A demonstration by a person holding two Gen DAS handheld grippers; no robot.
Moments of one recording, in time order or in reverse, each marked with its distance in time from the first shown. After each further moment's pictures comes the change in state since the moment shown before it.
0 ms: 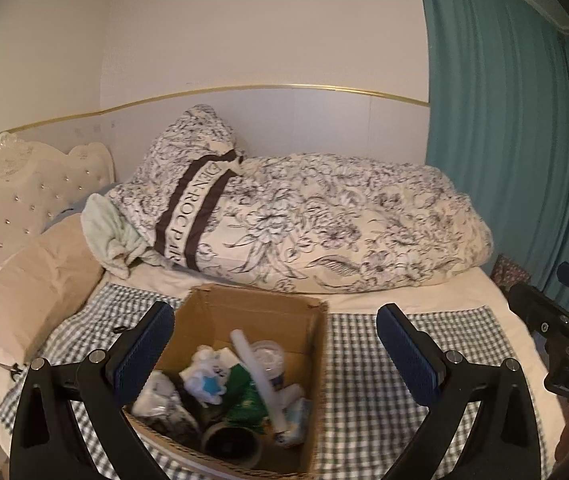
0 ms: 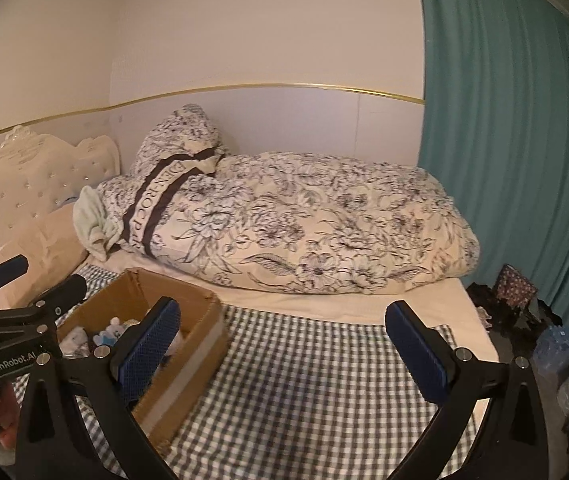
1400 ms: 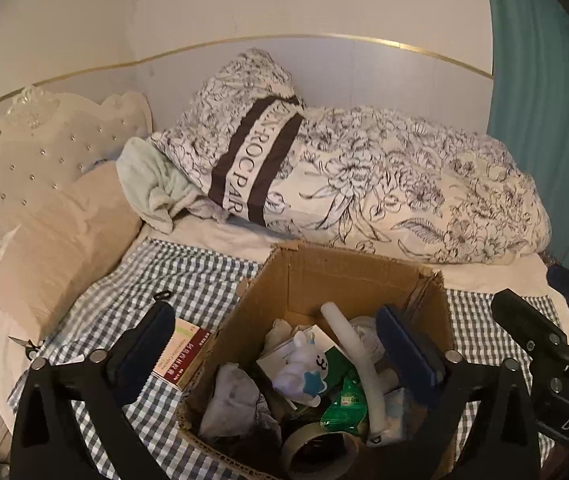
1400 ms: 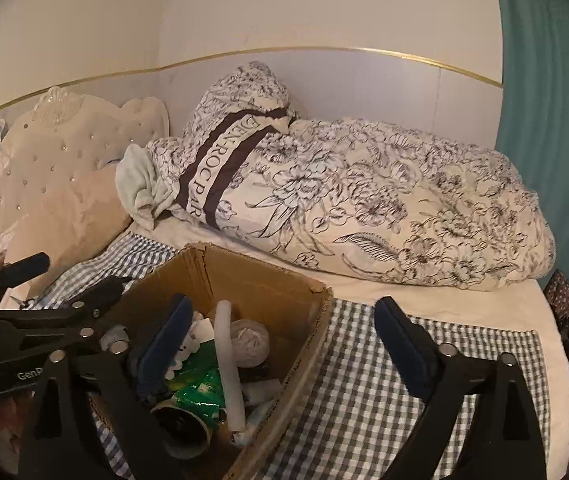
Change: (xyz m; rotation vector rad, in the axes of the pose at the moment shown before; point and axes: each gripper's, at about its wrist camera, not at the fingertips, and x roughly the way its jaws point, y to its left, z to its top) left arm 0.076 0.110 -0.024 -0.051 0.151 0.151; right arm 0.098 0.131 -0.013 -0.079 0.094 0.167
